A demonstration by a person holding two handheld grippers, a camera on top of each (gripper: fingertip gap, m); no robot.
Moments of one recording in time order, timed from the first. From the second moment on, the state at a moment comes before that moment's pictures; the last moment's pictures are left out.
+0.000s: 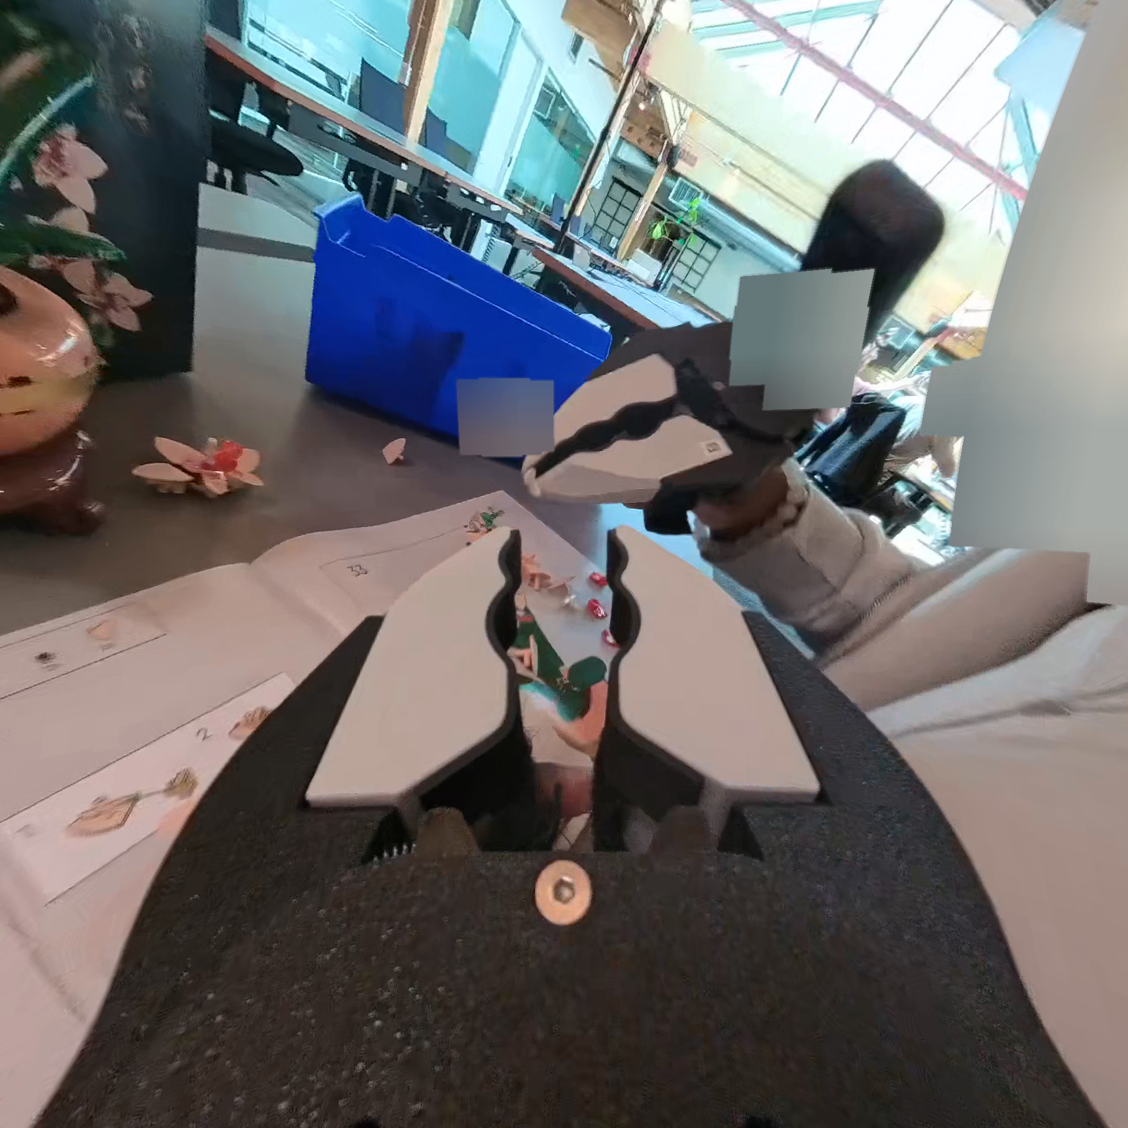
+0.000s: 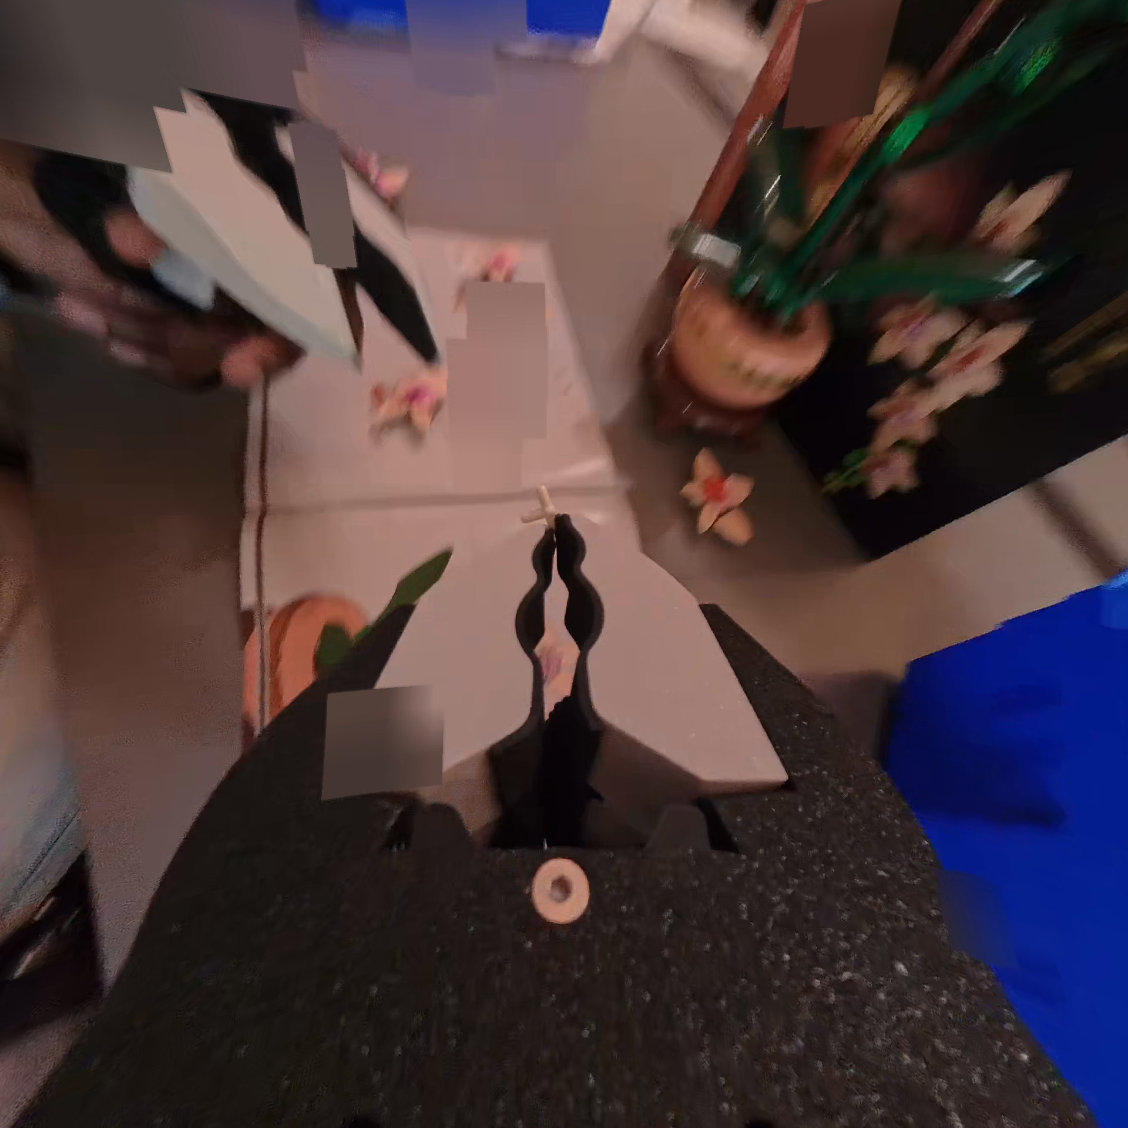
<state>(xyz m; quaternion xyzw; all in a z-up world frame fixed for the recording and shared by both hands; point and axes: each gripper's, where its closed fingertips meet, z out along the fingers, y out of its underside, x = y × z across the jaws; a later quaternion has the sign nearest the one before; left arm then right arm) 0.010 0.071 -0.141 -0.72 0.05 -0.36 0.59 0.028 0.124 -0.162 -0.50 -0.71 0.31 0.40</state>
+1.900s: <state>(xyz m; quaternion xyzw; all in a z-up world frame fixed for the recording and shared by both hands) 0.070 0.047 -0.178 -0.78 0.30 -0.28 0.48 0.088 0.086 -0.121 -0.31 -0.77 0.40 0.39</state>
